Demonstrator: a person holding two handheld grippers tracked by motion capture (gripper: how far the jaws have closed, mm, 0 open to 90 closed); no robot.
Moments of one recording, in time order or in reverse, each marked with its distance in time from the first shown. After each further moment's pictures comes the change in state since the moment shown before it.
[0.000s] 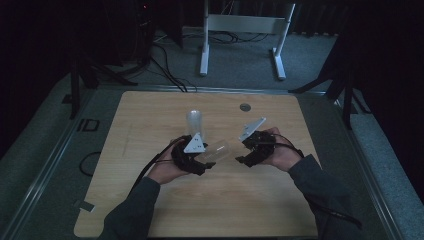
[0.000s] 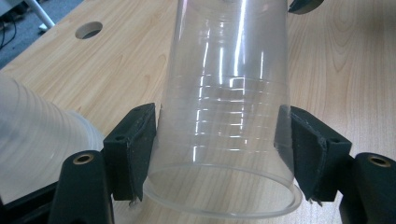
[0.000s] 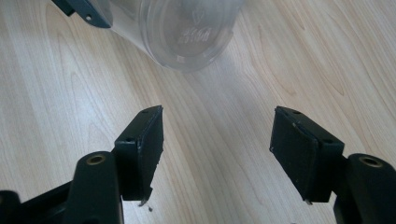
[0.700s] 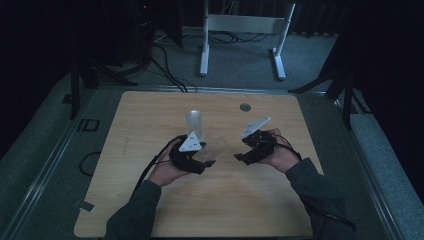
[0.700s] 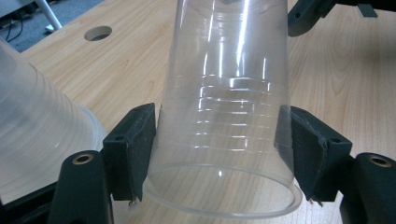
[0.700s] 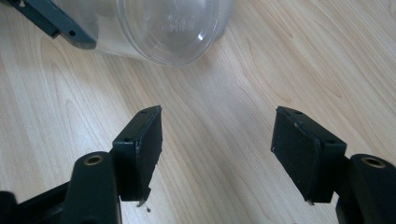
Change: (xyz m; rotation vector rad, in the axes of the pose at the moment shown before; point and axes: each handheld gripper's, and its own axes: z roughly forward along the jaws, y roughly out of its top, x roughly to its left) left arm 0.002 -0.007 -0.002 -0.069 0.008 -0.096; right arm -0.005 -0.006 0.005 -0.087 -0.010 0.097
